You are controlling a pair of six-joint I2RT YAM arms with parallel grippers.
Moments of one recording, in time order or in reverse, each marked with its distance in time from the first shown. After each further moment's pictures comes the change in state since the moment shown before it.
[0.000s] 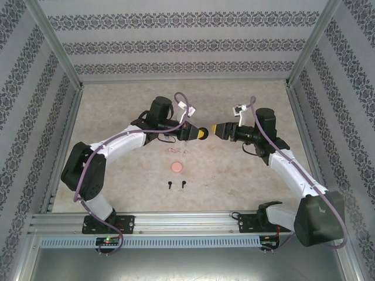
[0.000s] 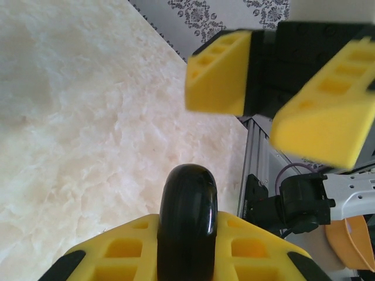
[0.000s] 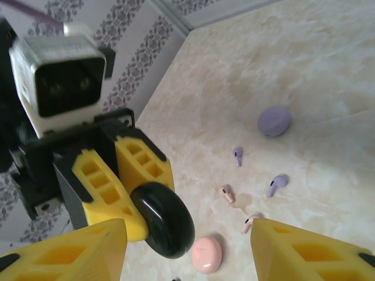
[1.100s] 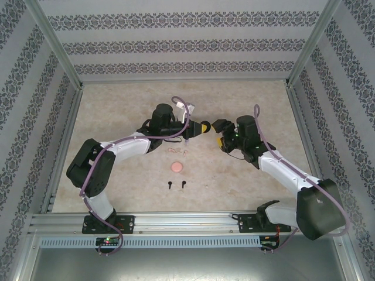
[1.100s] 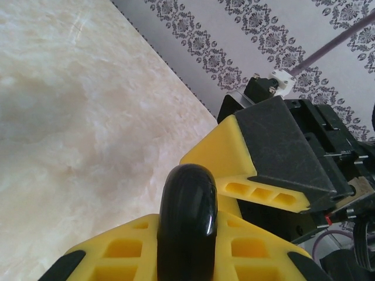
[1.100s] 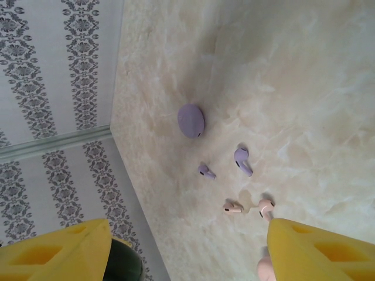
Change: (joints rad) left arm -0.035 0.058 -0.134 0.436 -0.214 -0.196; right arm 0.175 0.058 -0.050 -0.010 0.556 0.983
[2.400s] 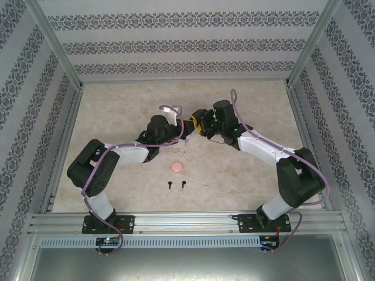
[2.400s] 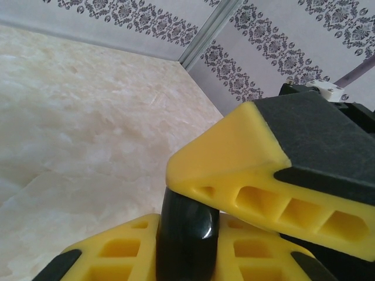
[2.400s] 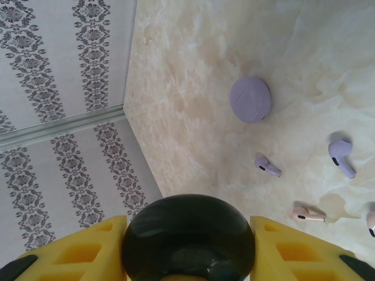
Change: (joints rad) left arm 0.000 0.008 -0.197 0.344 -0.357 -0.080; right arm 0.128 0.322 0.305 0.040 0.002 0.094
